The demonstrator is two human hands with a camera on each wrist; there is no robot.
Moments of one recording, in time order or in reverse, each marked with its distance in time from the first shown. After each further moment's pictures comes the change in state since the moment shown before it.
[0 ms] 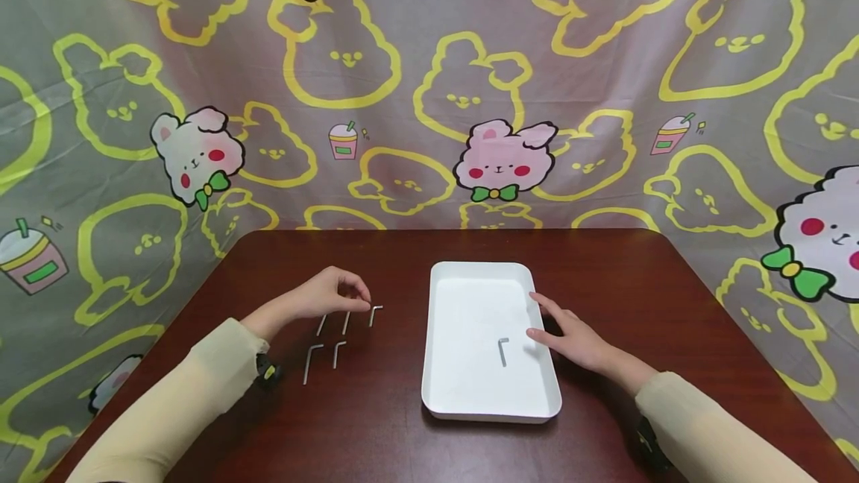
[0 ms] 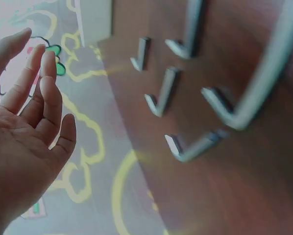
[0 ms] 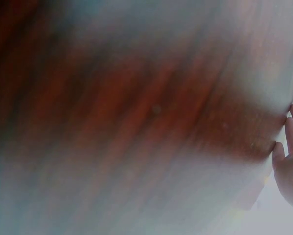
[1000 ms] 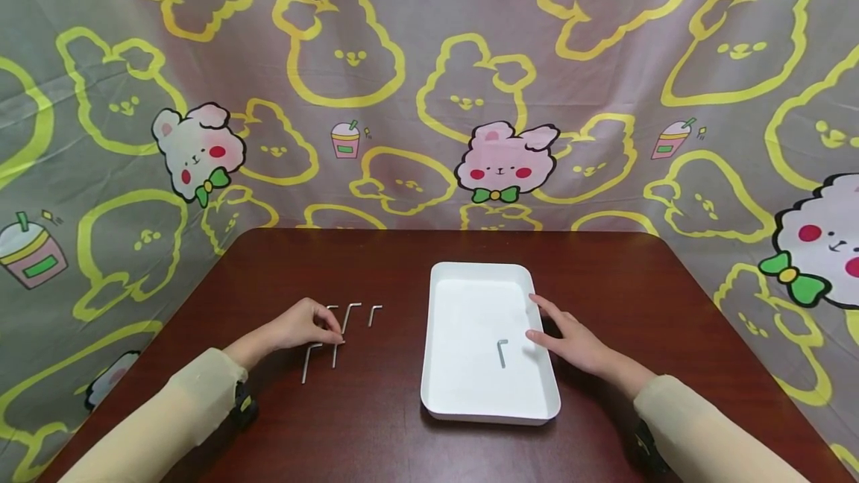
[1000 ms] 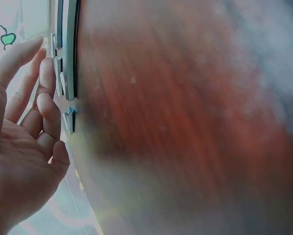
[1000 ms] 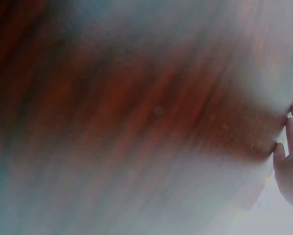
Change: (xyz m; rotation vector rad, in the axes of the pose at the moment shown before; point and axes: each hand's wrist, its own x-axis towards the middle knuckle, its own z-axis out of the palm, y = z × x) left_hand -0.046 -0.062 0.024 -0.033 0.060 -0.099; right_hand 0.000 -0.001 0.000 -0.007 0.011 -0.032
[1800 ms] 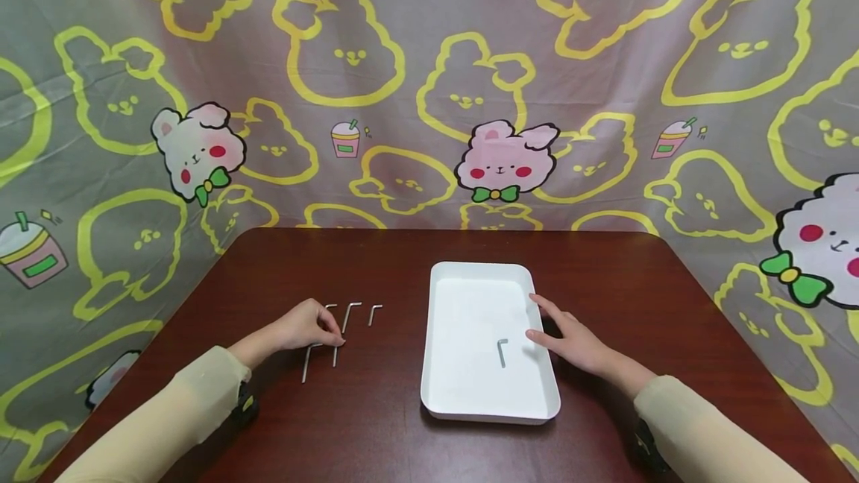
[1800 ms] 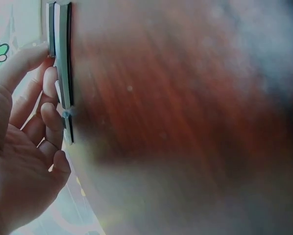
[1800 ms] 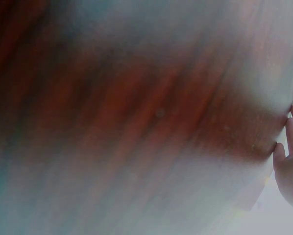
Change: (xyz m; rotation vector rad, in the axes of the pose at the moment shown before) left_hand 0.001 0.005 0.004 0.177 0.019 -0.031; right_hand 0.000 0.001 0.000 -0.006 -0.002 0.017
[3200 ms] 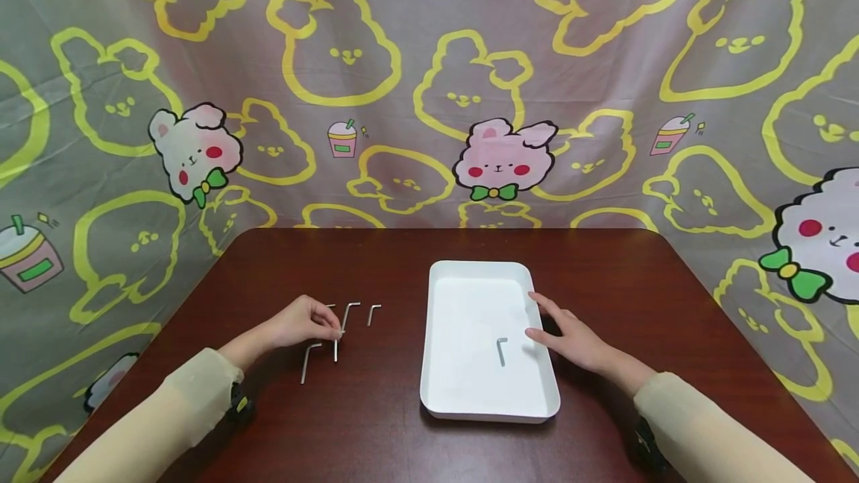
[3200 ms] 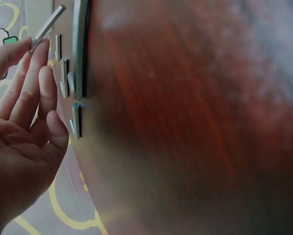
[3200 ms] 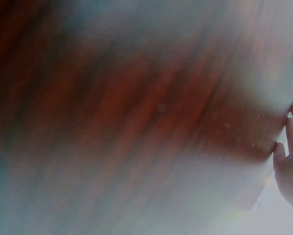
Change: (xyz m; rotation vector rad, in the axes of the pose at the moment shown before) left_hand -0.001 0.002 -0.009 -0.253 -0.060 -0.004; right_hand 0.000 -0.001 -0.001 0.002 -0.002 0.003
